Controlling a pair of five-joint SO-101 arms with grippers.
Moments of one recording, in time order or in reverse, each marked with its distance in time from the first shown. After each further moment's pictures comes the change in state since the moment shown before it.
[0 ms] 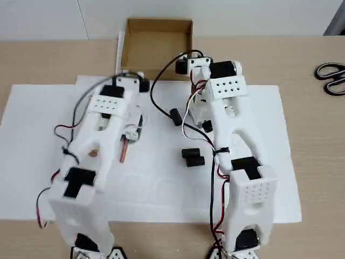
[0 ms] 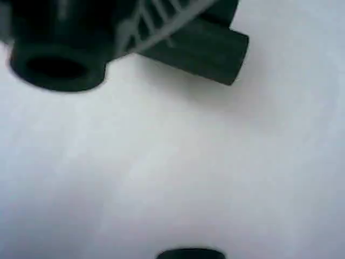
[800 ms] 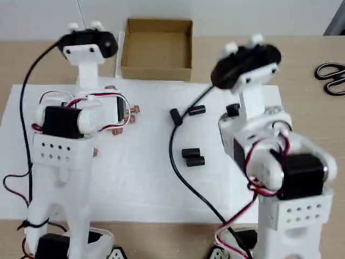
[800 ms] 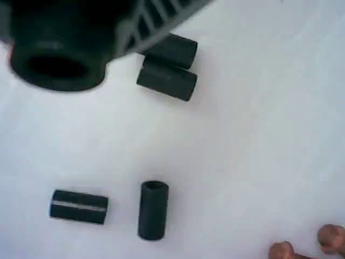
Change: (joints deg) left arm 0.2 -37.1 -0.4 1.6 12.0; right arm 2.8 -69.4 34.2 -6.3 0.0
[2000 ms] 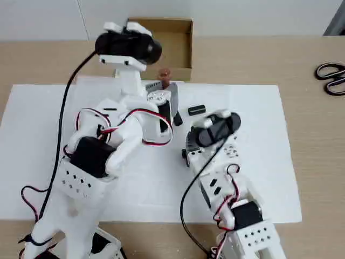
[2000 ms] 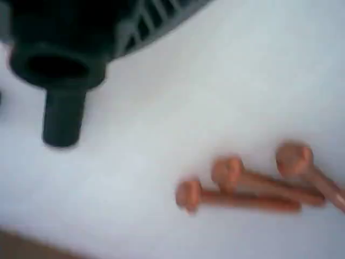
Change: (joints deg) left arm 19.5 -11.5 15.9 -27.1 7.2; right arm -12.7 -38.0 80.4 -65.7 -9.6
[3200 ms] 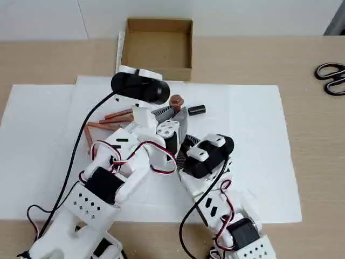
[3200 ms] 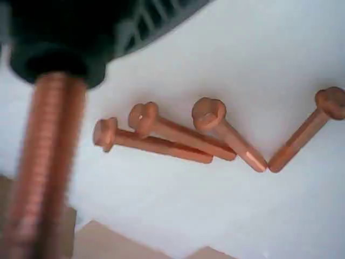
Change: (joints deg) left arm 5.0 -14.3 30.7 -22.9 0.0; right arm -6.5 -23.1 11.7 2.8 0.0
